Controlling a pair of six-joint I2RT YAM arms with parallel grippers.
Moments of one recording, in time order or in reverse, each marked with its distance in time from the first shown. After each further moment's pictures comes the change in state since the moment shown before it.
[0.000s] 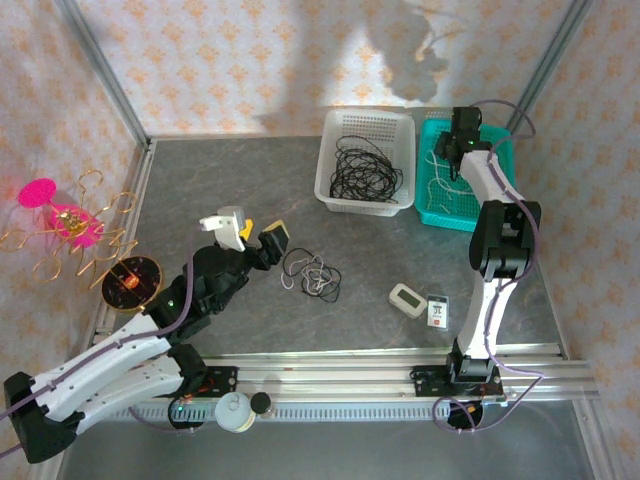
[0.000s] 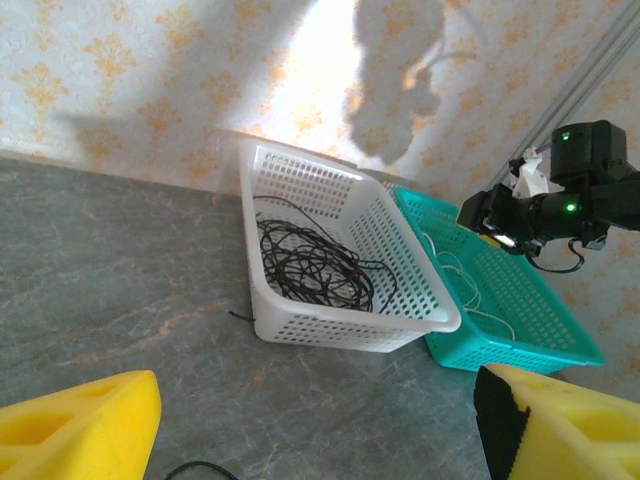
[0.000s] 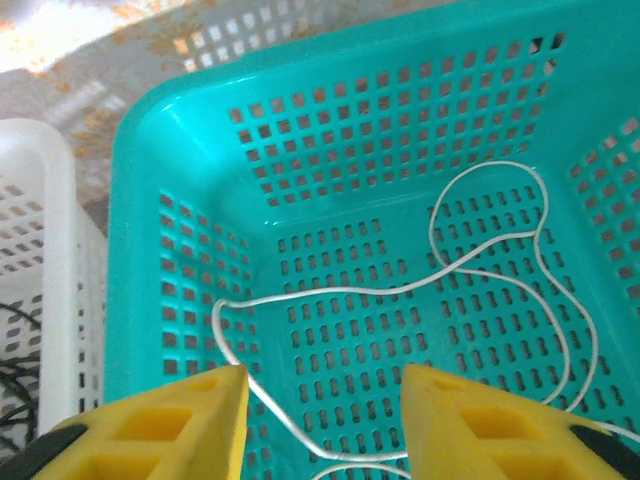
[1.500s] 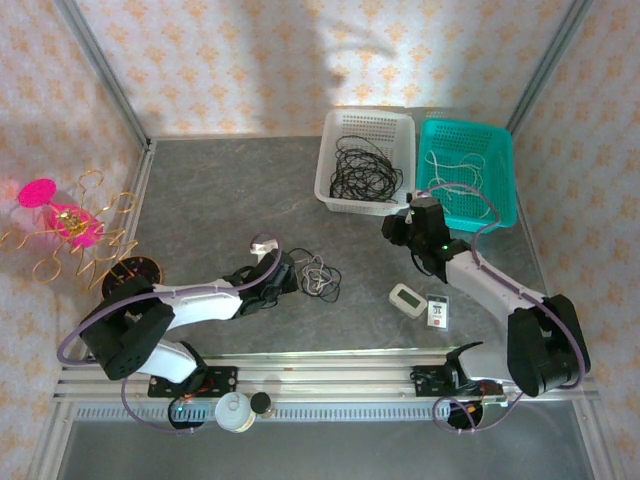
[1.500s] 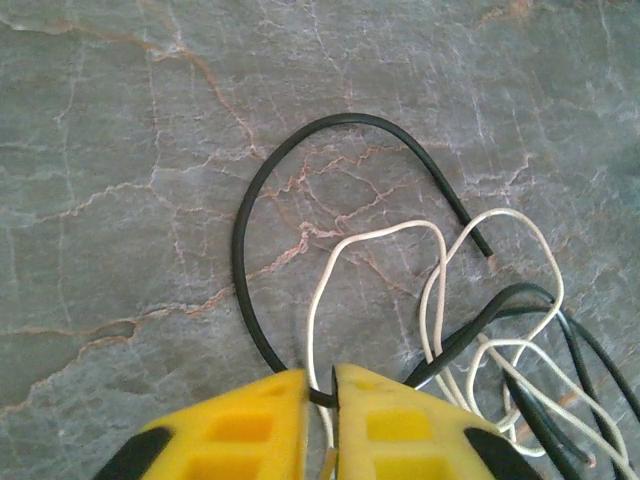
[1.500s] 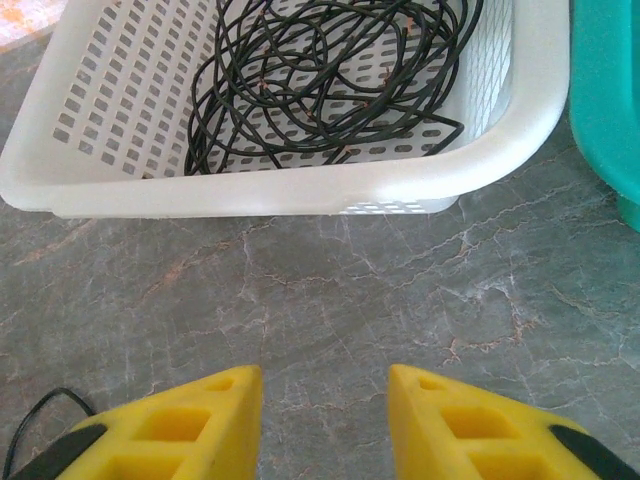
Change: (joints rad) left arm 0.073 0.674 -0.123 0.099 0.201 -0.396; right arm 0.377 -0.785 -1.059 0.350 -0.153 0.151
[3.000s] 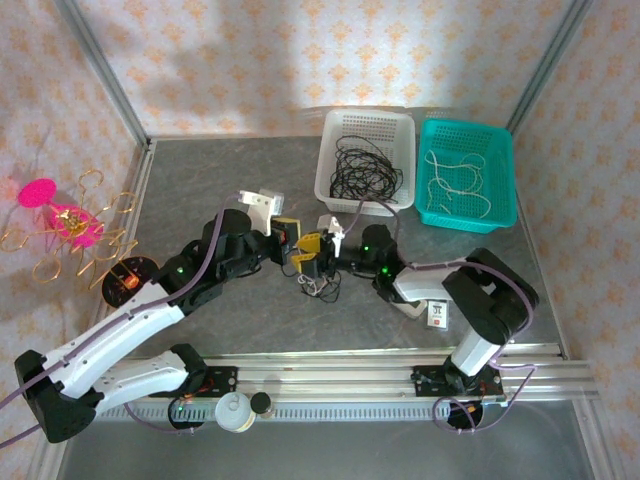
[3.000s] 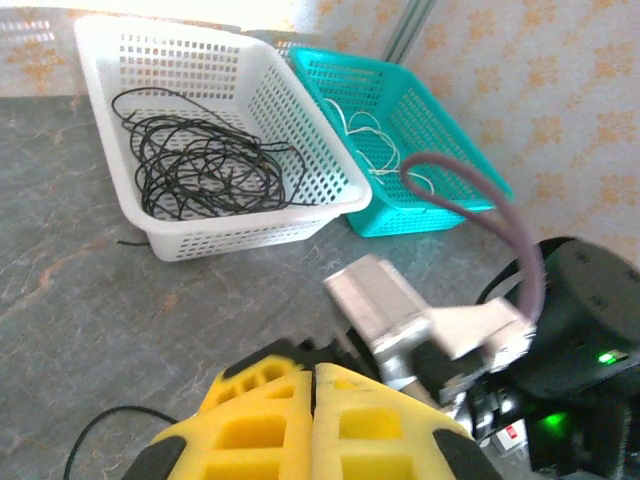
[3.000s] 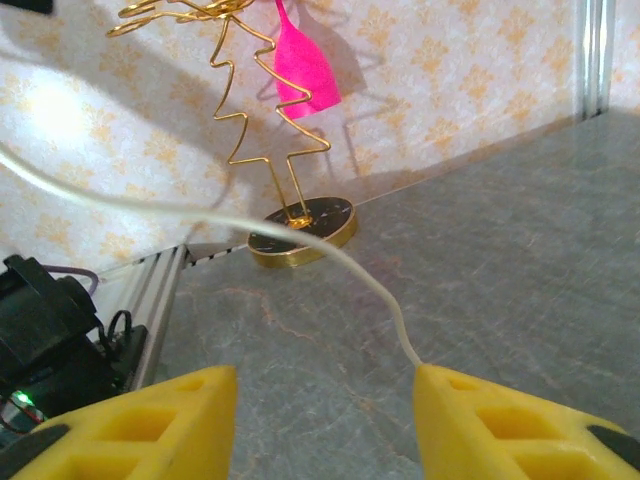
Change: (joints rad) left arm -0.007 -0.454 0.425 -0.368 0.213 0.500; right arm 0.393 0.379 -0.087 1.076 -0.652 -0.228
